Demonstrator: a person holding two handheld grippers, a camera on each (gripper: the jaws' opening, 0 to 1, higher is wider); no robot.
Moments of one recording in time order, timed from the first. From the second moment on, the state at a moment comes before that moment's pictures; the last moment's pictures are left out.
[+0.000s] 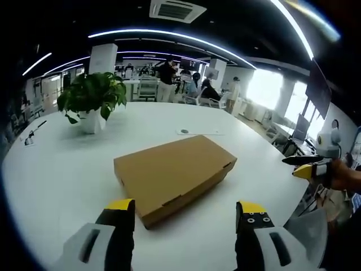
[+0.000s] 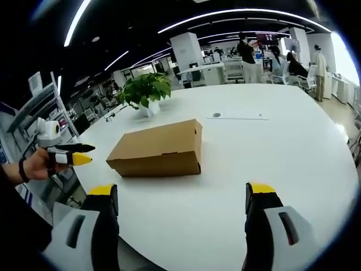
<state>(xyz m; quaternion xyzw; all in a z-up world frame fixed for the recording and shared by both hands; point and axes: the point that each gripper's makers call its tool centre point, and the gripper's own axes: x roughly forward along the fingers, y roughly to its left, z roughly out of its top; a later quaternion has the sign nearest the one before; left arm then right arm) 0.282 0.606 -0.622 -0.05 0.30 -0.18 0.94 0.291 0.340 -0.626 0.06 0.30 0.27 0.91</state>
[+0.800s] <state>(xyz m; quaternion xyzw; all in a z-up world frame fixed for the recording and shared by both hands) 0.301 0.630 -0.634 -0.08 0.29 -0.15 0.94 0.331 0.369 -0.637 0.09 0.30 0.30 0.90</state>
